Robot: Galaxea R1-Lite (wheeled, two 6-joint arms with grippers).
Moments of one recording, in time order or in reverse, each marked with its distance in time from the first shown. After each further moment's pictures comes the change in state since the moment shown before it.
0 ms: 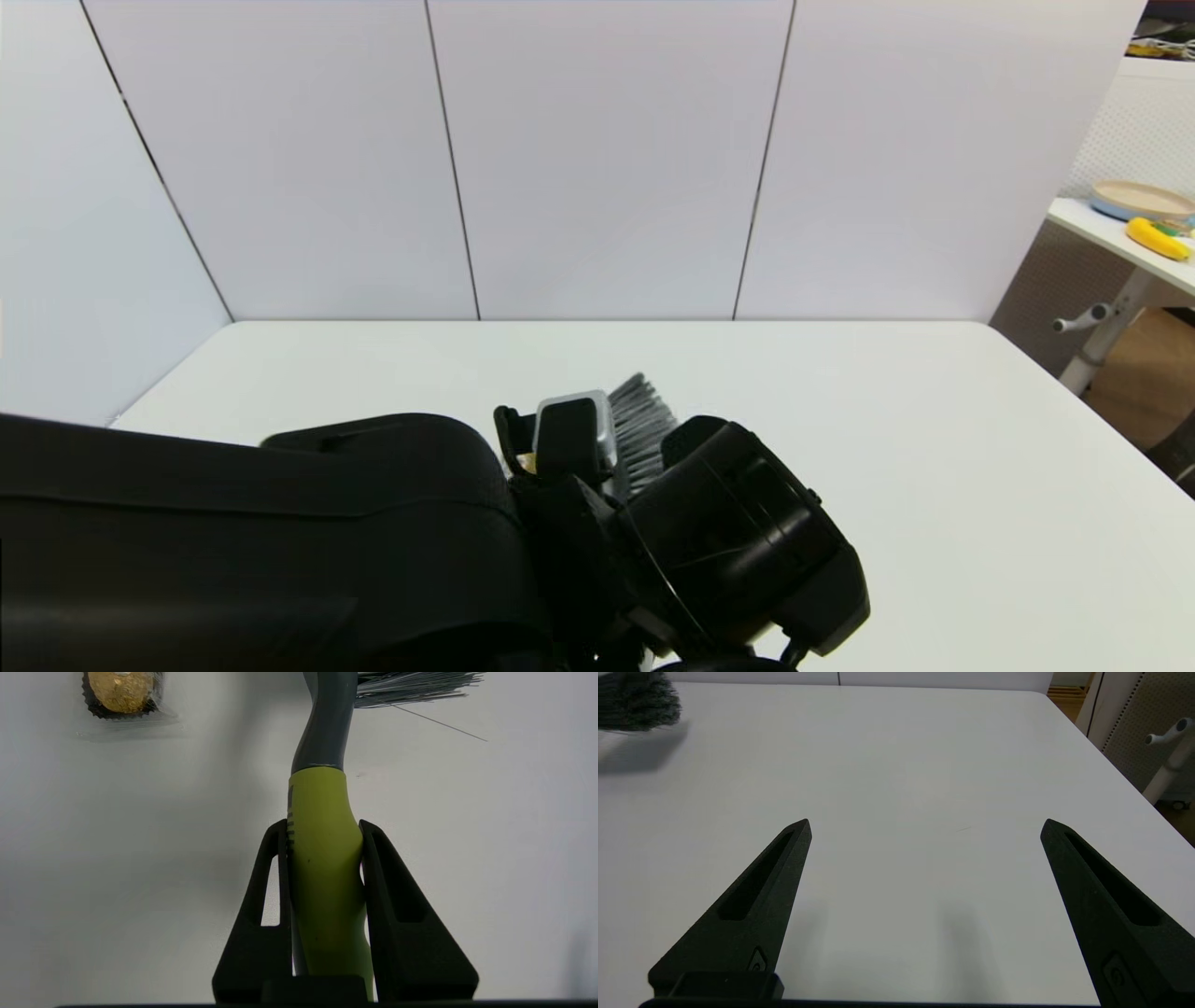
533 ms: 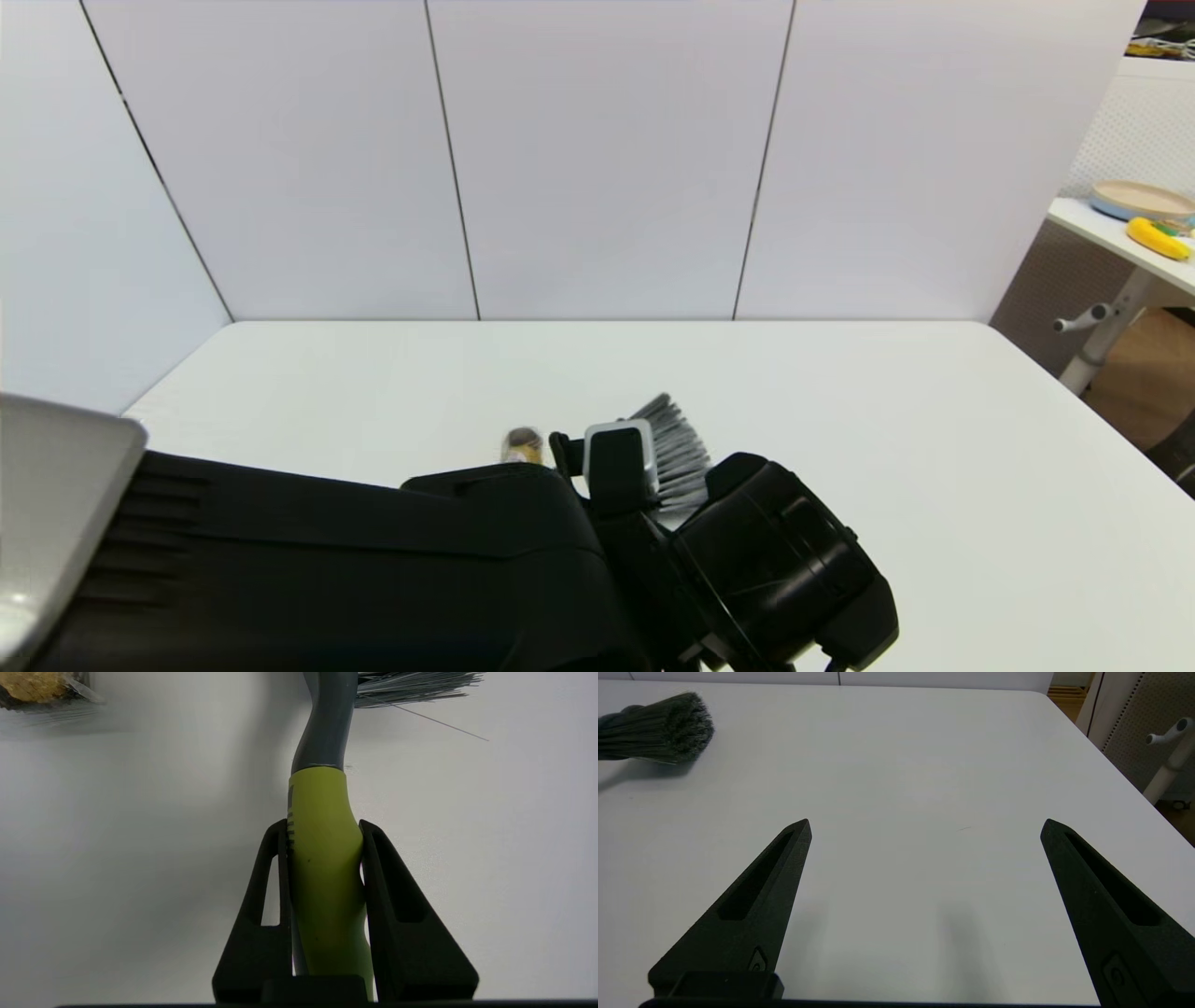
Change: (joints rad) left arm -0.005 0.095 -0.006 -0.079 -0.011 0.033; right arm 0.000 0.000 0.000 0.000 0.000 0.000
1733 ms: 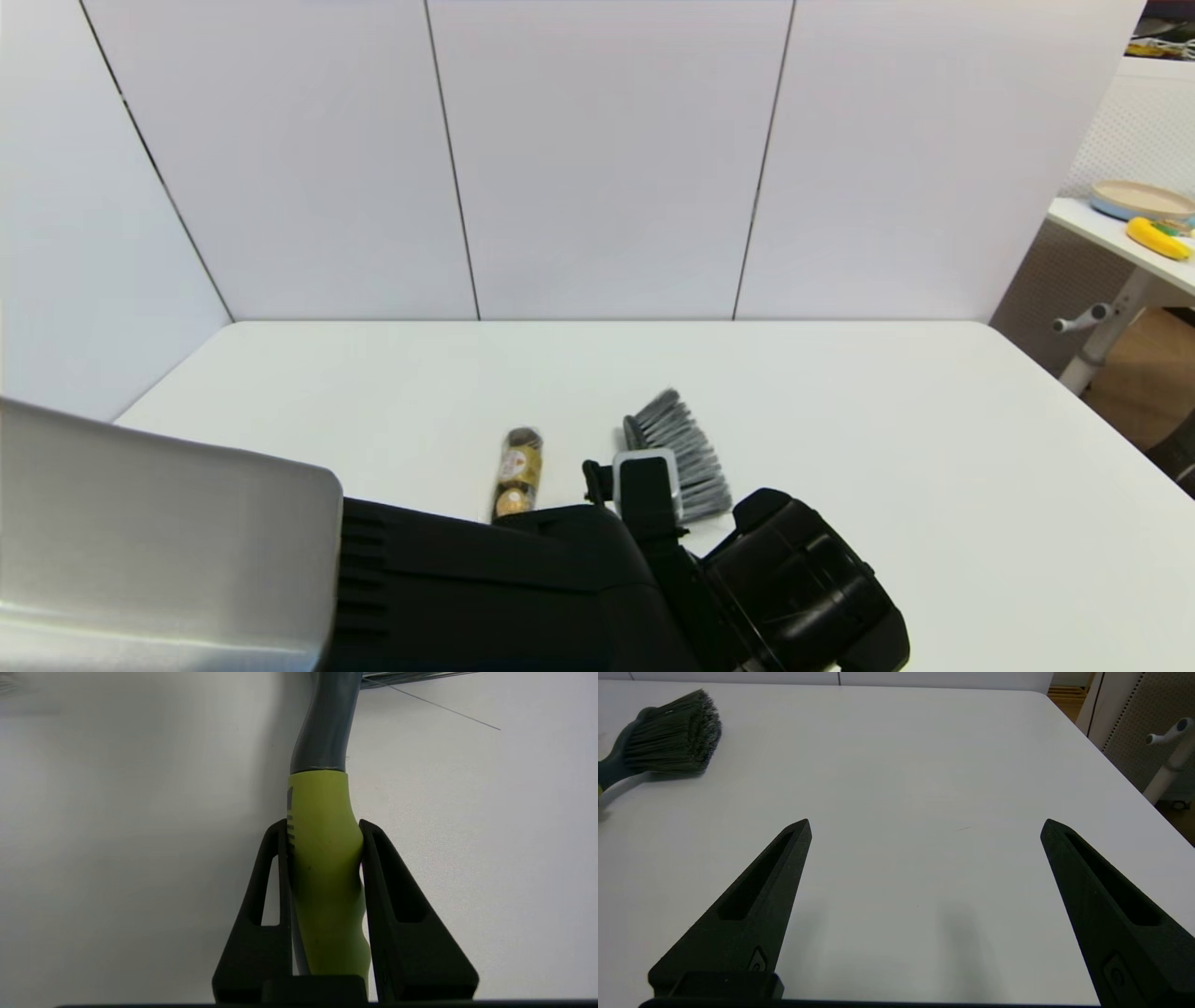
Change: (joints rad) left arm -0.005 0.091 -0.002 -0.069 -0.004 0.000; right arm 0.000 0.000 0.000 0.000 0.000 0.000
